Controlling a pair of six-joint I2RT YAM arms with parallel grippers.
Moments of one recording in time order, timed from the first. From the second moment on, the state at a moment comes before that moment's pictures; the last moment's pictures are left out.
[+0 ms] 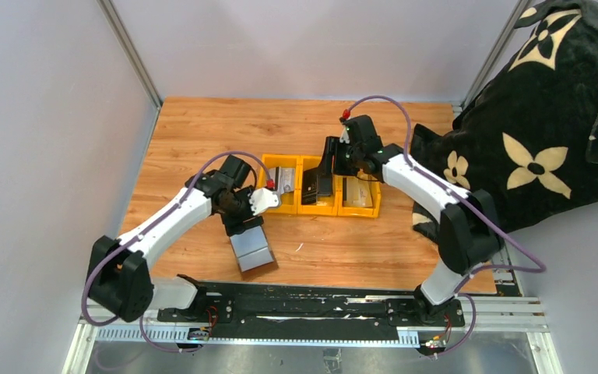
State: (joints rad) left arm -0.46 1.32 0.92 -0.87 0.13 0.79; right arm 0.50 1.69 1.27 -0.35 -0.21 0.47
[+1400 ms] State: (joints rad) left arm 0.28 1.23 0.31 0.57 0.35 0.02; right arm 0.15 1.18 0.29 0.49 0.68 0.07
